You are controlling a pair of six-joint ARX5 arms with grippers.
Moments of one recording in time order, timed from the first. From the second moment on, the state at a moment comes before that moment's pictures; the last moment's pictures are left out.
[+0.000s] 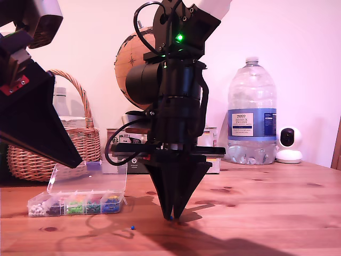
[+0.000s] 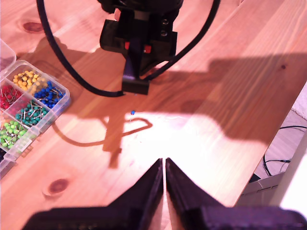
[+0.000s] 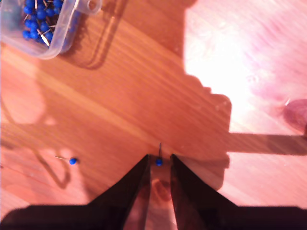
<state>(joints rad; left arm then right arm) -0.71 1.04 0.53 -0.33 0.24 0.00 0.77 2.13 1.57 -0.95 -0.07 0.19</state>
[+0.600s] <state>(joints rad) -0.71 1.04 0.53 -0.33 0.24 0.00 0.77 2.13 1.57 -0.94 -0.07 0.19</state>
